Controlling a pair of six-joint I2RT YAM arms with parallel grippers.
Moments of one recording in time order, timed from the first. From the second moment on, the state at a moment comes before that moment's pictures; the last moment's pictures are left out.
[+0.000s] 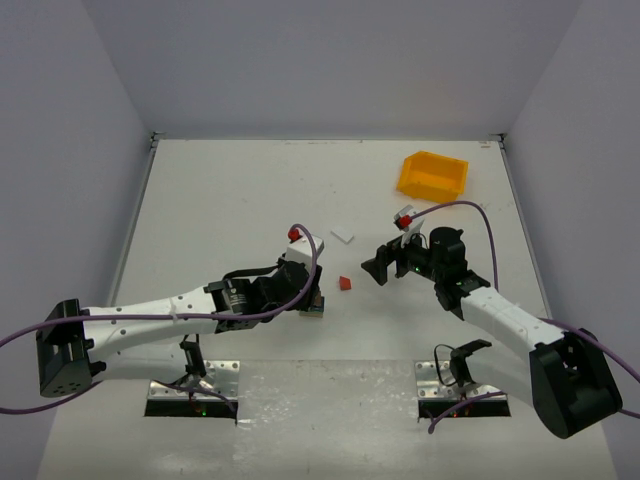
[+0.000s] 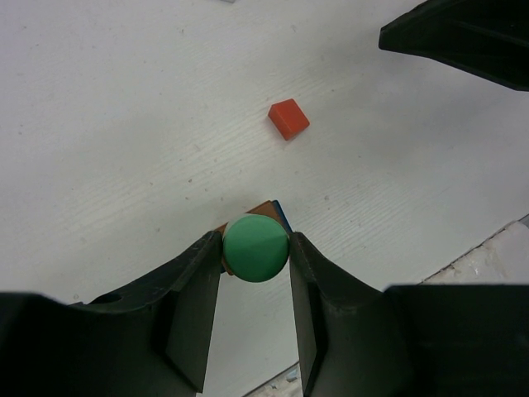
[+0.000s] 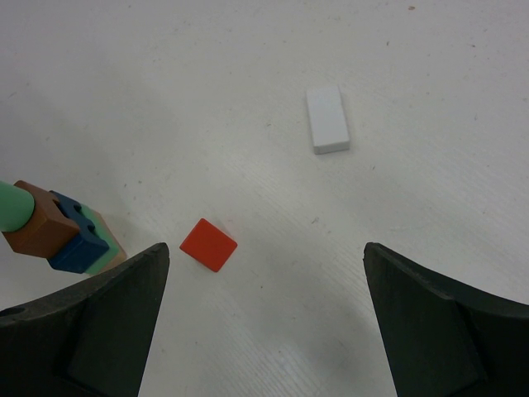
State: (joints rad) left arm -1.11 1.10 0.75 -0.36 -0.45 -0.51; right arm 0.36 1.08 0.35 0.34 -0.44 0.02
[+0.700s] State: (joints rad) left arm -1.11 1.08 0.75 -0.36 -0.43 -0.52; right arm 0.36 1.08 0.35 0.33 -0.46 0.01
